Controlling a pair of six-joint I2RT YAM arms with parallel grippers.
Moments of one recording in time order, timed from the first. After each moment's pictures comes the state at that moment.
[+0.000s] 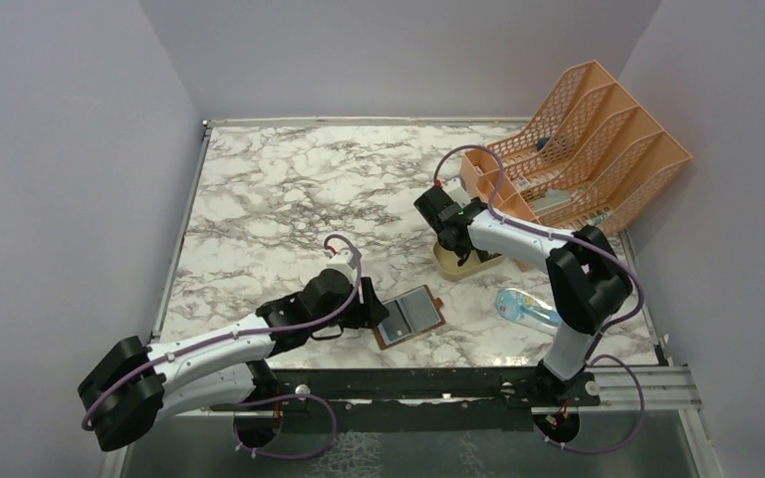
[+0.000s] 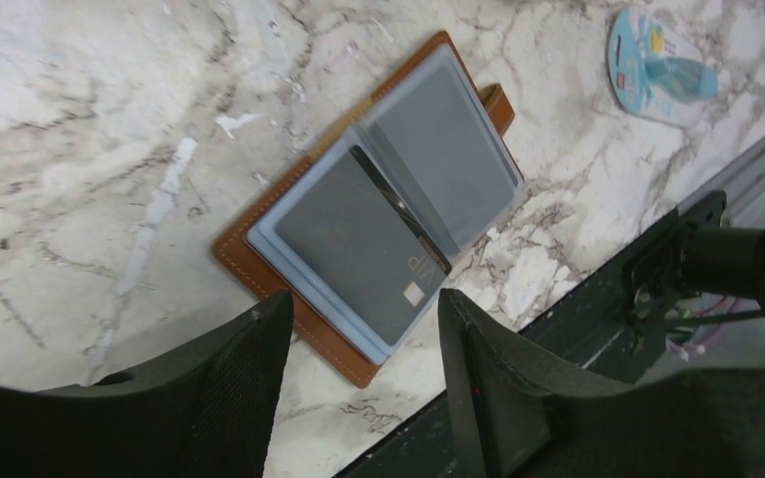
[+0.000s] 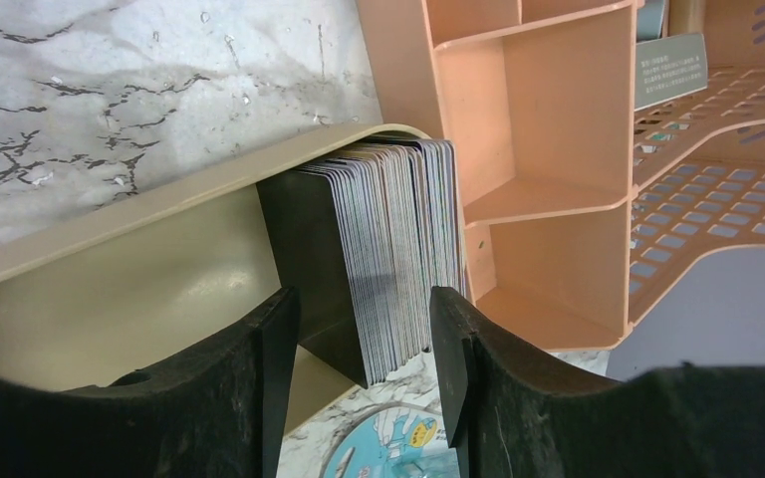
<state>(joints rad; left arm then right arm) -0.93 0.94 0.39 -0.08 -0.06 -0.81 0.67 1.76 1.18 -0.65 0.81 0.22</state>
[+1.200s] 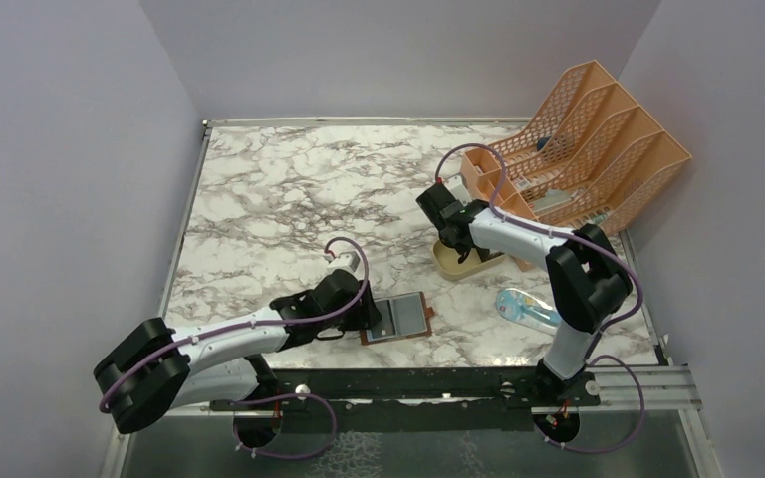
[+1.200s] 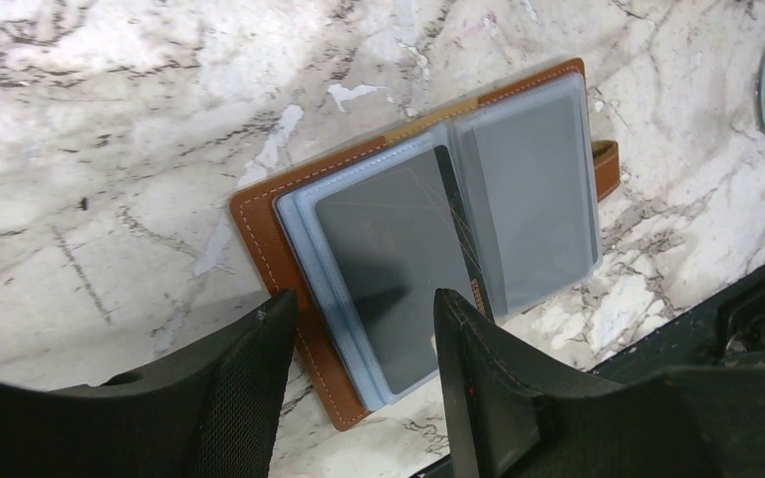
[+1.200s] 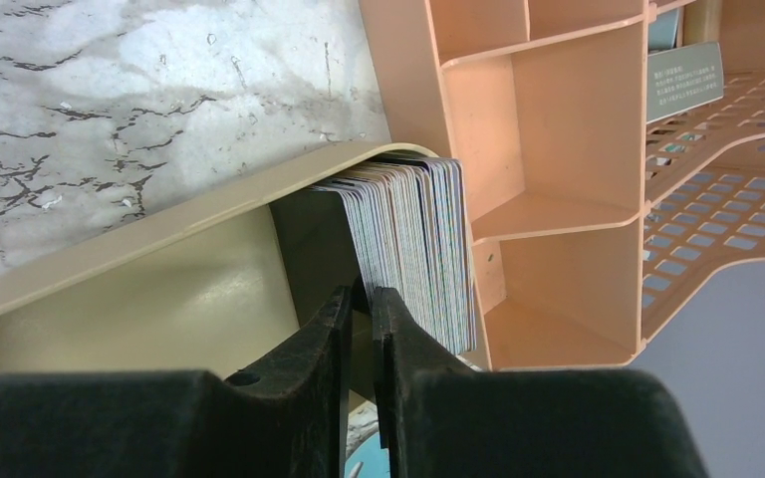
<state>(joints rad) -0.93 1.11 0.37 -0.05 -0.09 -0.87 0.64 1.78 1.18 -0.61 0.79 0.19</state>
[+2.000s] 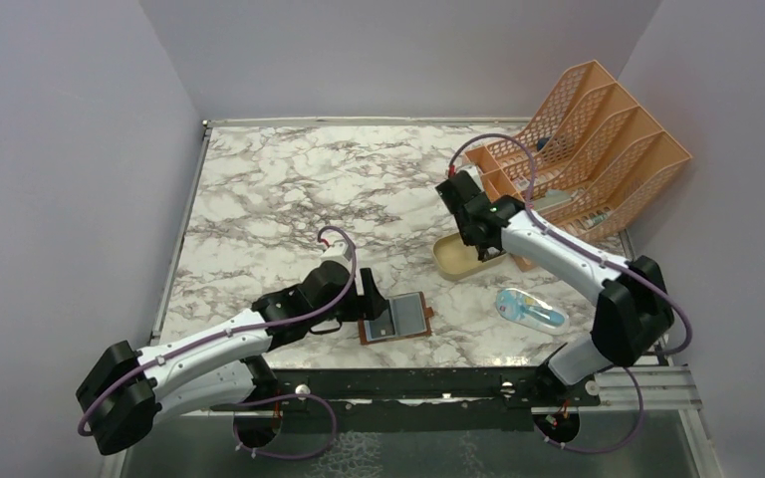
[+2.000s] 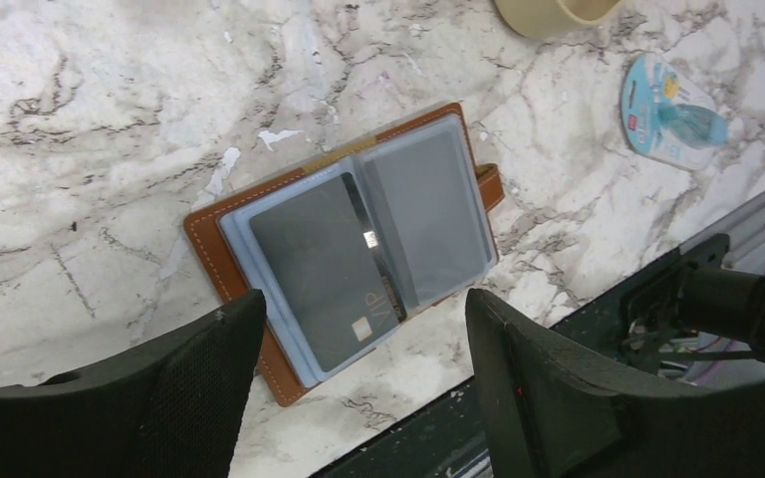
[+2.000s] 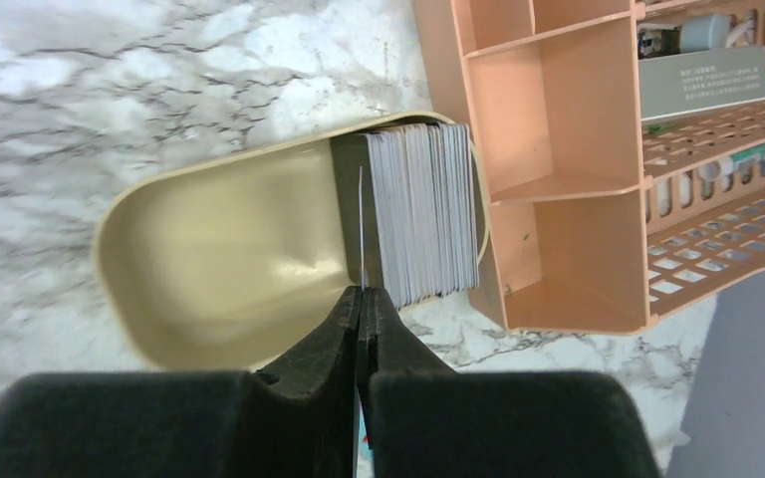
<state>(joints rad) -0.92 0.96 0.46 -0.20 -0.10 -0.85 0.64 1.57 1.18 -0.69 0.59 0.21</state>
